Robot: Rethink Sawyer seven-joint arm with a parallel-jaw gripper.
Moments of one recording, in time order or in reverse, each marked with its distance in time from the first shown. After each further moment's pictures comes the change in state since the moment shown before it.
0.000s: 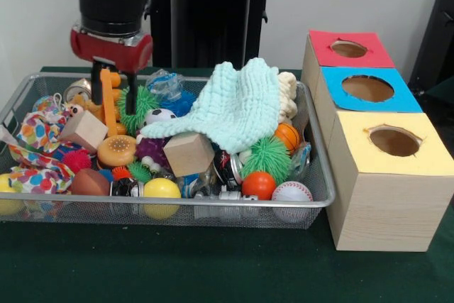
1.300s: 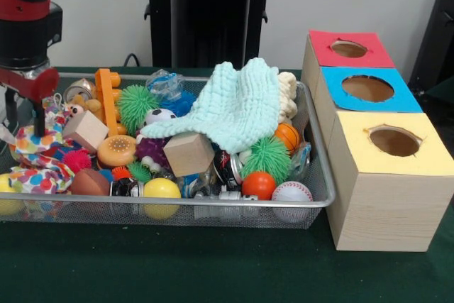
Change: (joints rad) arm -0.182 0.166 0.001 -0.167 -0.121 0.032 0.000
